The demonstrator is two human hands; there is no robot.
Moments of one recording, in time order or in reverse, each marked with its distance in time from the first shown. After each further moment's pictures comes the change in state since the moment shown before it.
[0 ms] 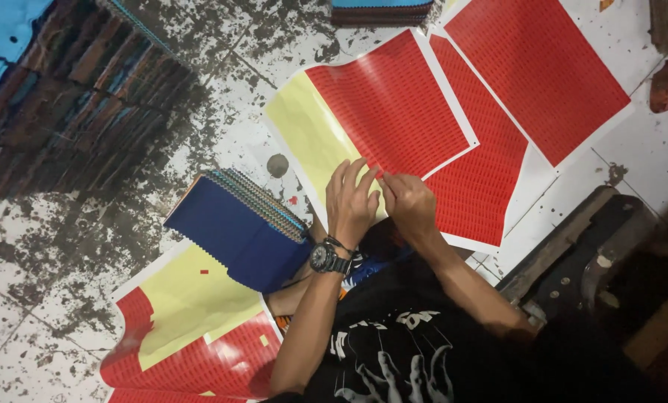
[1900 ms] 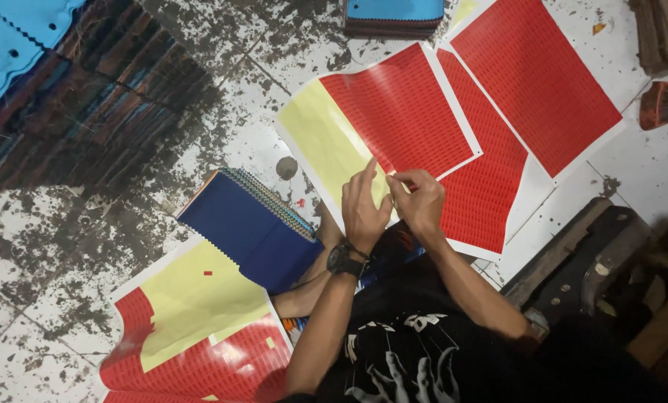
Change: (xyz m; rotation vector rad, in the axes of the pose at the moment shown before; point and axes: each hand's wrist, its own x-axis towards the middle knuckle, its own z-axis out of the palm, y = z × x) left_hand -0.005 0.011 -0.004 -0.467 0.094 -0.241; right_hand 0.020 -0.023 -0.012 0.382 -0.034 0.478
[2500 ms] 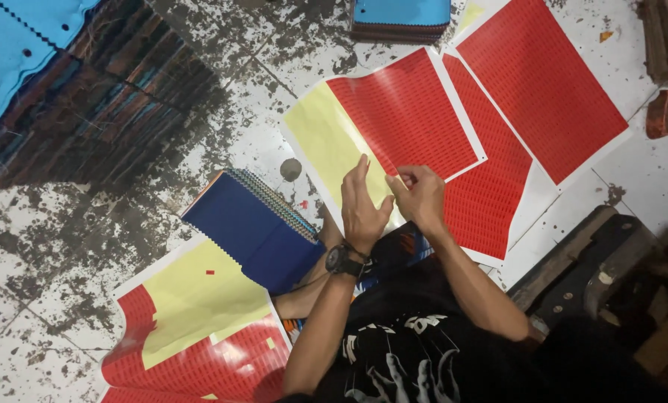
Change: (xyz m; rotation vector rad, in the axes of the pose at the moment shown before) left_hand 0.007 0.006 -0.008 -0.037 0.063 -0.002; right_hand 0.018 0.003 0.000 -0.052 -0.153 0.170
